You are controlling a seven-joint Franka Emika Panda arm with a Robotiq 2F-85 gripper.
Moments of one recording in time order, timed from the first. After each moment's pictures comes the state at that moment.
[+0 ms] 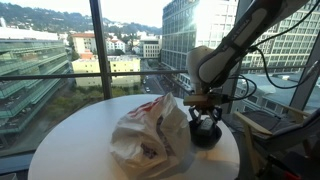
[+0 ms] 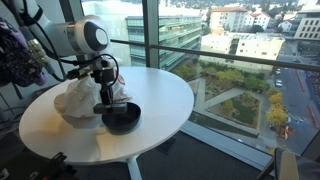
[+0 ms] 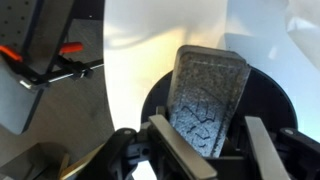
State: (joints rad) arm 0.24 0.13 0.01 -2.43 -0.20 2.33 1.29
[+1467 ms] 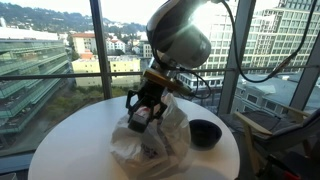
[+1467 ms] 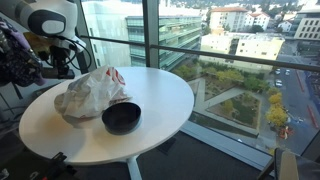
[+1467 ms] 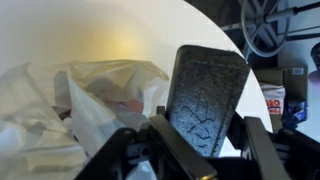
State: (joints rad) arm 0.32 0.16 0.31 -2.23 0.70 2.50 0.34
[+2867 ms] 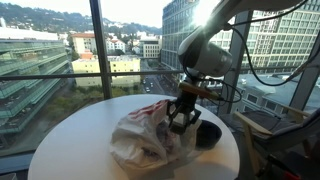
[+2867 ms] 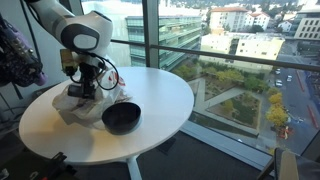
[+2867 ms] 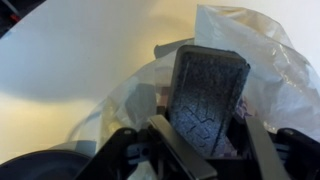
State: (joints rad) arm 0.20 0.13 0.16 -2.39 0.66 2.41 0.36
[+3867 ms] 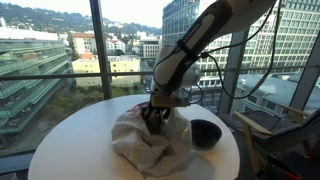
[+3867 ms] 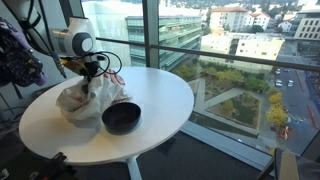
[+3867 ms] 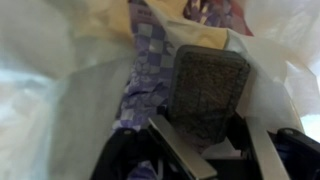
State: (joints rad) arm 0.37 0.40 0.12 -2.13 0.10 2.68 0.51
